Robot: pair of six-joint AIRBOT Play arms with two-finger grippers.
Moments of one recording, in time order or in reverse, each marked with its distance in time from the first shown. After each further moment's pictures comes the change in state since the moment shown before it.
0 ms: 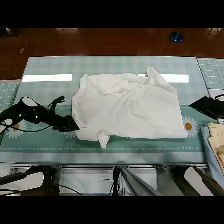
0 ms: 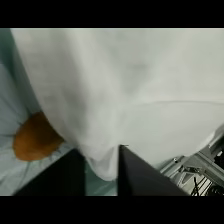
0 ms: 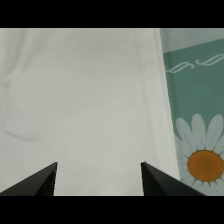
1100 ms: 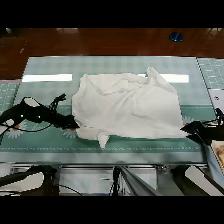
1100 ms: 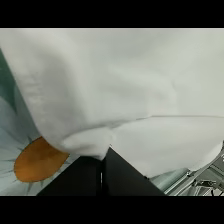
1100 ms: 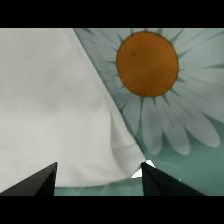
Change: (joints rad) left arm -0.029 0.024 -0.004 -0.029 0.048 0.058; right arm -0.203 -0.112 -0.324 -0.048 -0.073 0.016
